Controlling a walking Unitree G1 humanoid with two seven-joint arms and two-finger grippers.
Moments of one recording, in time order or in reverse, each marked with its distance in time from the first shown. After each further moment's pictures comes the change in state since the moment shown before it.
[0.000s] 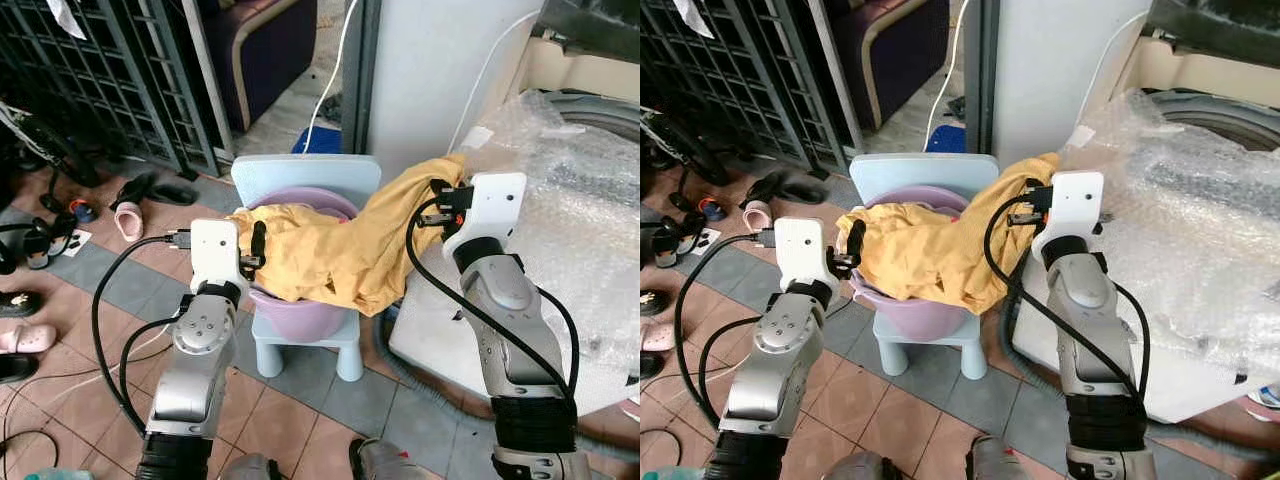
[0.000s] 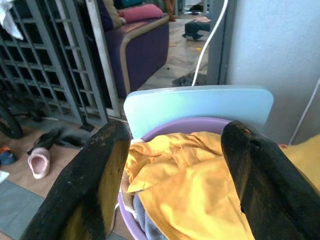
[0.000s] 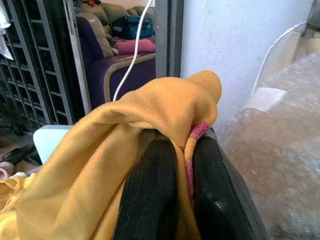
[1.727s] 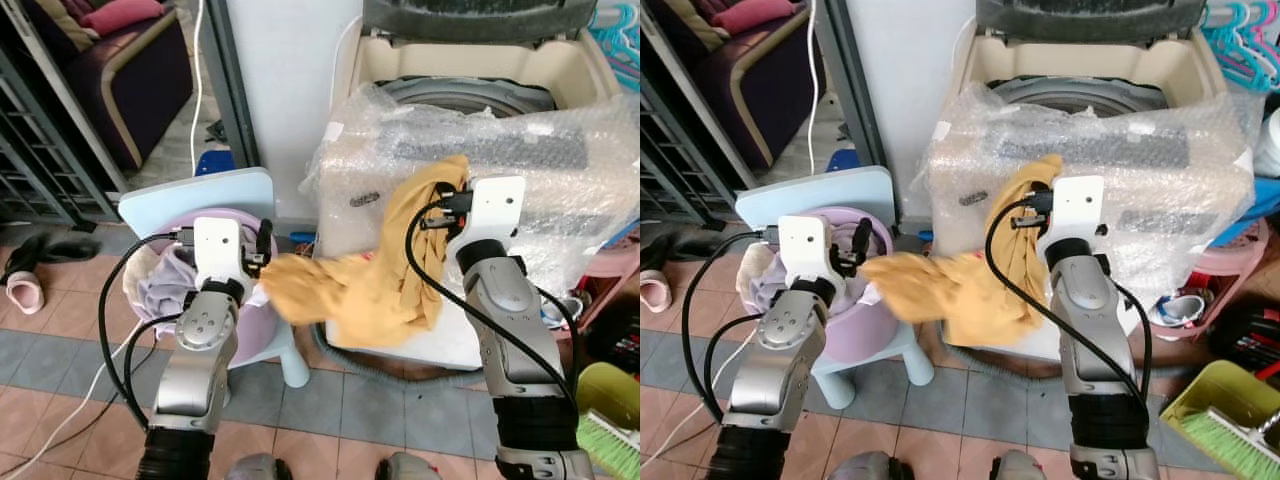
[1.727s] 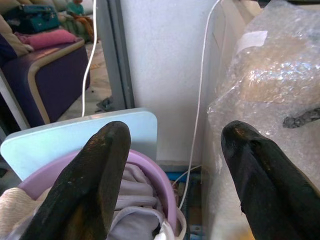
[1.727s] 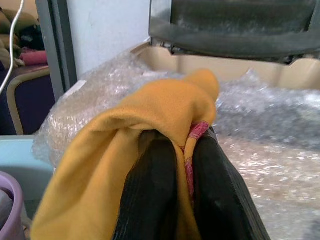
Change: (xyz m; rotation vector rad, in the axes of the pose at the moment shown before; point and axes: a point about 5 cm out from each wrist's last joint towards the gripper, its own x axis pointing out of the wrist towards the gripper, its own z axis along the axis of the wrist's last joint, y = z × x) left arm 0.004 0.001 -0.001 -0.025 -0.003 -0.027; right arm -0.001 -0.006 -0.006 -0.047 0.002 -0.032
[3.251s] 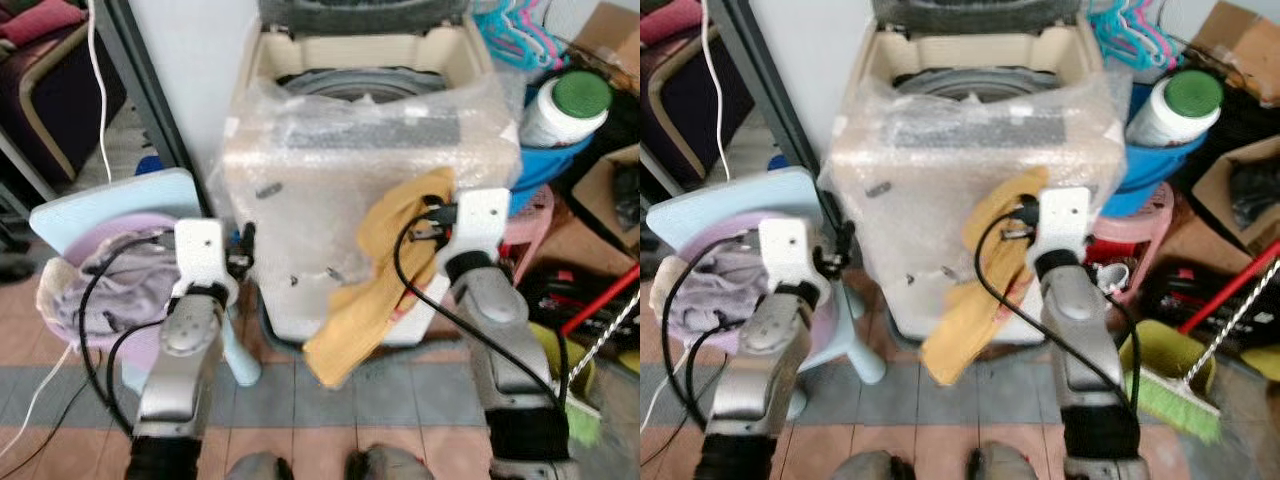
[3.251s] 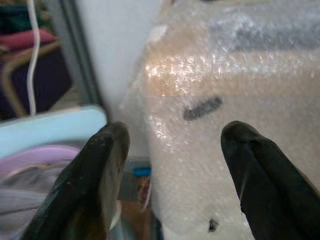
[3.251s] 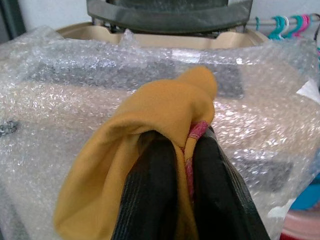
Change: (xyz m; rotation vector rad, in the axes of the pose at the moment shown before) left arm -0.005 0.018 0.001 -0.014 0.007 0.082; right arm -0.005 0.014 -0.007 -0.016 0.016 0.076
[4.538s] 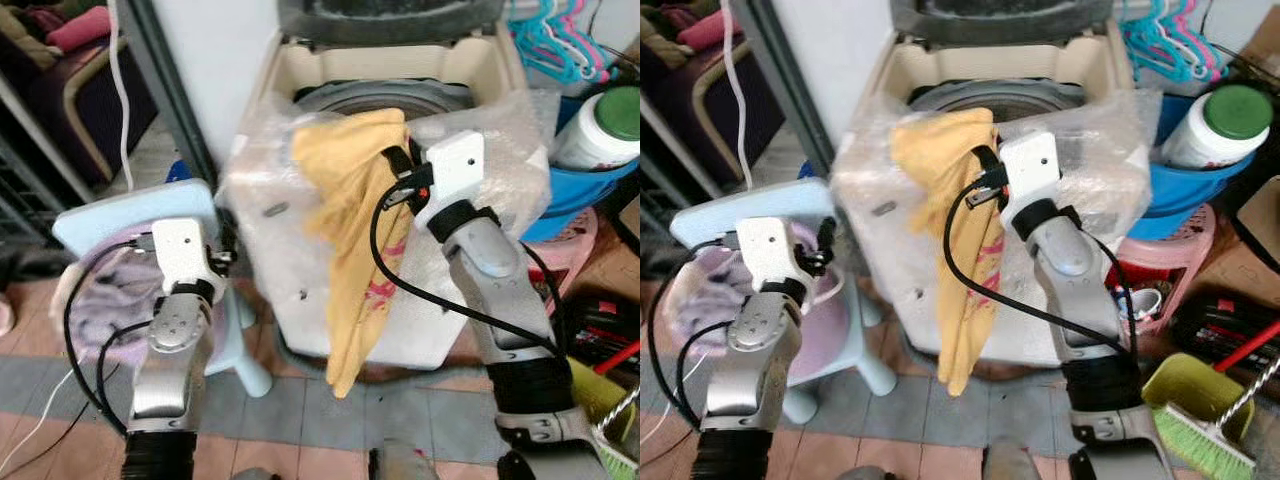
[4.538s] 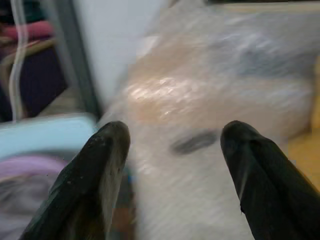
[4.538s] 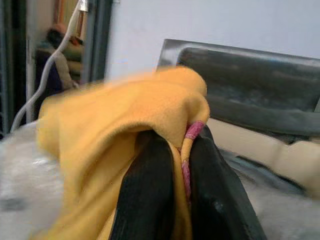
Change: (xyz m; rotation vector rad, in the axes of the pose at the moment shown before) left arm 0.004 -0.014 -0.003 -0.058 0.006 -0.046; right arm 0.033 0.003 0.055 -0.143 -0.204 0.313
